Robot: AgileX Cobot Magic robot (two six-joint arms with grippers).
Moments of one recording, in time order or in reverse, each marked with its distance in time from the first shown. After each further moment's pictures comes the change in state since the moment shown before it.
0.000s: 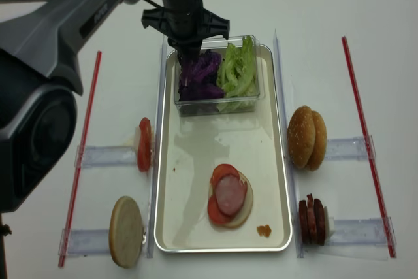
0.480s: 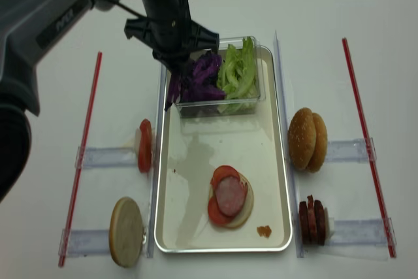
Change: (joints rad) left arm -0.006 -0.176 0.224 0.004 -0.002 0.011; right arm 0.000 0.000 0.000 0.000 0.000 0.002
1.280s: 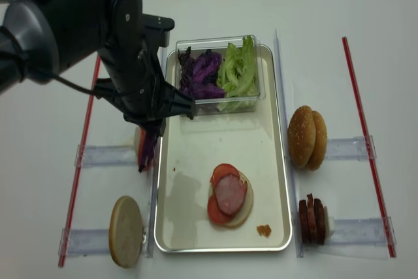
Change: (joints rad) left arm -0.014 -0.312 0.500 -0.027 -0.147 0.007; right arm 0.000 0.000 0.000 0.000 0.000 0.000
